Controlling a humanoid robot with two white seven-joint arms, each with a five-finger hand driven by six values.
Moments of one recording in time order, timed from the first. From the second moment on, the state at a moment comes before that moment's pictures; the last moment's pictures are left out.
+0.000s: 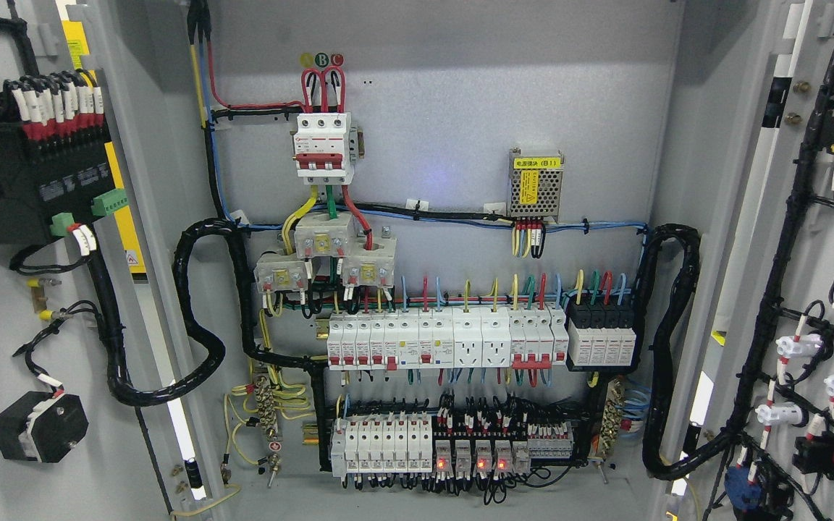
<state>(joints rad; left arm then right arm) 0.46 0.24 0.39 -1.94 0.58 -0.34 -0.54 0.44 -0.27 -0.26 -2.08 -0.58 -0.57 0.27</state>
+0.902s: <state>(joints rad) 0.42 0.29 0.45 -1.82 0.69 -0.33 -0.56 0.48 -0.27 -0.31 -2.07 -0.61 -0.57 0.27</state>
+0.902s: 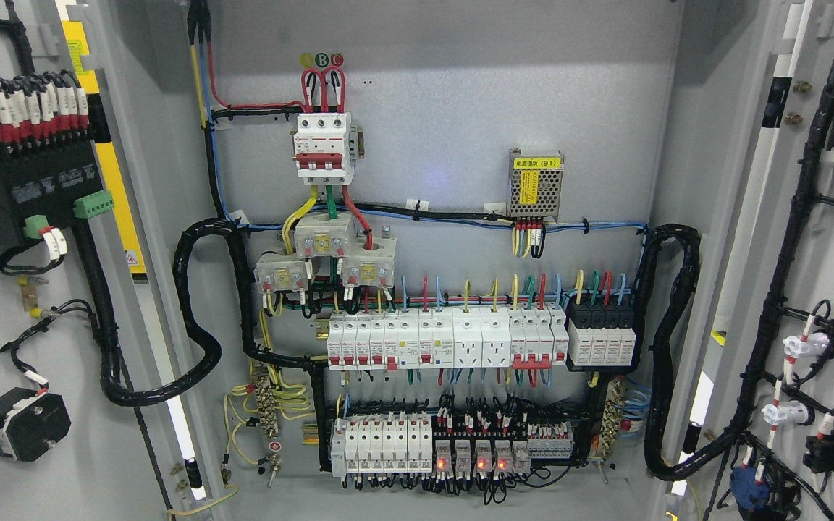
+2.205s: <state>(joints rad) 0.38 0.39 0.51 -1.66 0.84 -0.33 -0.59 0.49 -0.28 -0.35 -2.06 -0.62 -0.57 0.27</state>
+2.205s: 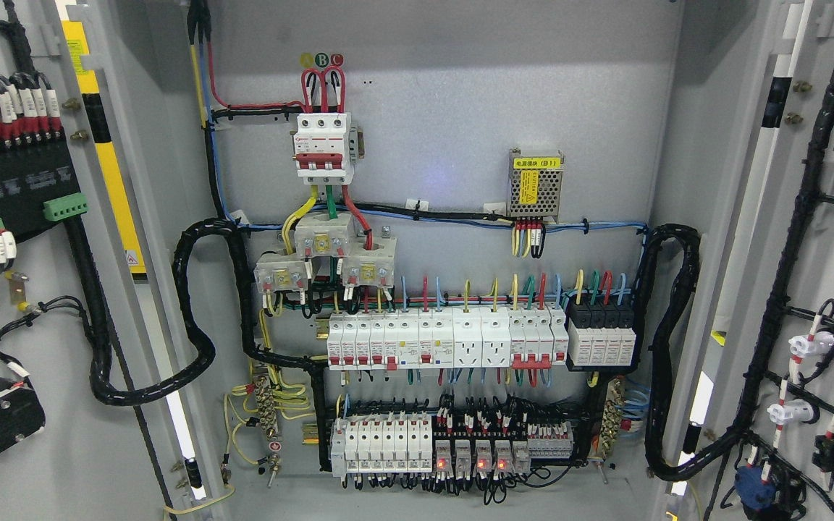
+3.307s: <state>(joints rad) 0.35 0.43 0.51 -1.59 0.84 -0.33 -0.60 0.50 -0.28 -0.36 -2.05 -0.62 -0.58 0.26</state>
